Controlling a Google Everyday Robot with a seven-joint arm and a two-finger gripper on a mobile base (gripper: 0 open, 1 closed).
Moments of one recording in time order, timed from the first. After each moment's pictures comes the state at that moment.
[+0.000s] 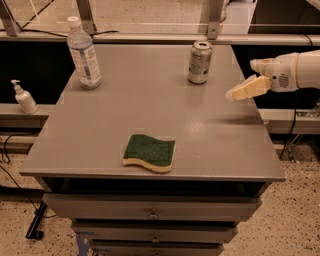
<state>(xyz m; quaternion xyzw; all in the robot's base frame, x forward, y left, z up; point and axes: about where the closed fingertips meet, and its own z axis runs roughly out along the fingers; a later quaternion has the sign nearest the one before) 0.654 -0.237 0.879 -0.39 0.77 0.23 0.46</state>
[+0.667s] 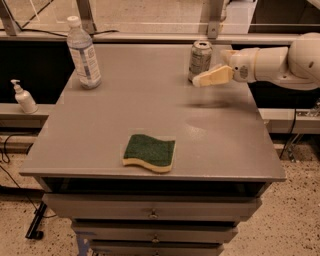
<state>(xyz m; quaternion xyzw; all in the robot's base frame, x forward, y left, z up) 0.718 -0.165 0.882 -0.37 0.73 0.26 0.52</state>
